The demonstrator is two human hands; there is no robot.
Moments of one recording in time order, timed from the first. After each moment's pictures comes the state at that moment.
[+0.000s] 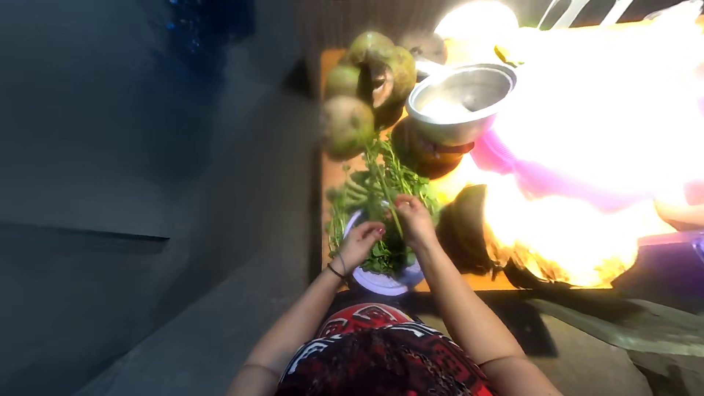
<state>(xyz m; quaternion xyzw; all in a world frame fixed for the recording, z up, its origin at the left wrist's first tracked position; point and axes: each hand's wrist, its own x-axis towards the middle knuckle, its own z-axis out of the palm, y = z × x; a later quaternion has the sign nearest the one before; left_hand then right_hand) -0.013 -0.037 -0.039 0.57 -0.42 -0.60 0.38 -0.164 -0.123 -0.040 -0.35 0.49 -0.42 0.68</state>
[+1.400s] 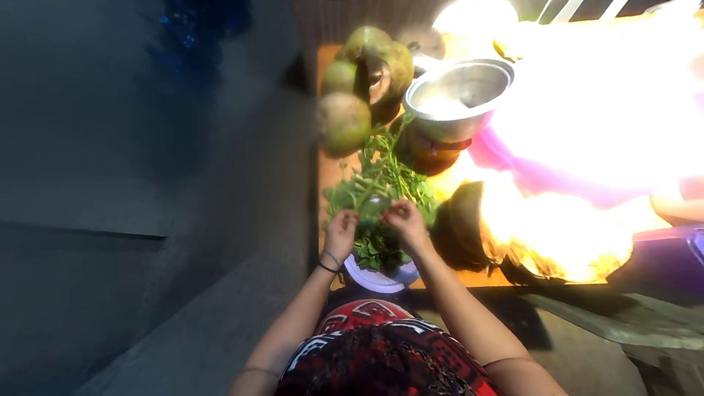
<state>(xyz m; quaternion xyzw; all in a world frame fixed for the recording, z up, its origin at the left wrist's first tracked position) -0.006 -0.036 -0.041 0.69 -0.37 -0.44 0.45 -0.171 -0.106 -0.051 -0.46 0.49 -0.39 0.62</state>
